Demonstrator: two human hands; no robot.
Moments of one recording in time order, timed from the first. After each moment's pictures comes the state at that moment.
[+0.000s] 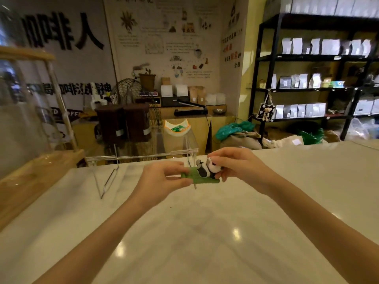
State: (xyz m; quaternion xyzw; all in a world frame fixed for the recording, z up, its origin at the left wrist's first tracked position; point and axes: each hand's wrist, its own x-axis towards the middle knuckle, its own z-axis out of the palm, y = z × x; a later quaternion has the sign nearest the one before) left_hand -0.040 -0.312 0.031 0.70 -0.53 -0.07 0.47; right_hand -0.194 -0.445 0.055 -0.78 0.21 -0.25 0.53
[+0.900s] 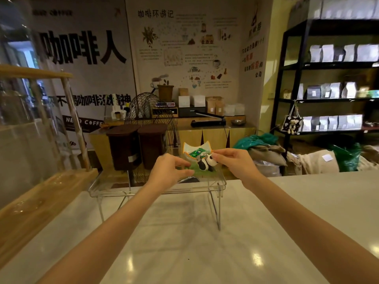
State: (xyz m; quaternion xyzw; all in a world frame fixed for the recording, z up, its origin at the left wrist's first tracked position) left_hand 0.072 -0.405 0.065 0.79 -0.48 0.00 0.38; right_hand -0.057 -0.538 0.066 -0.74 0.26 -0.35 0.51
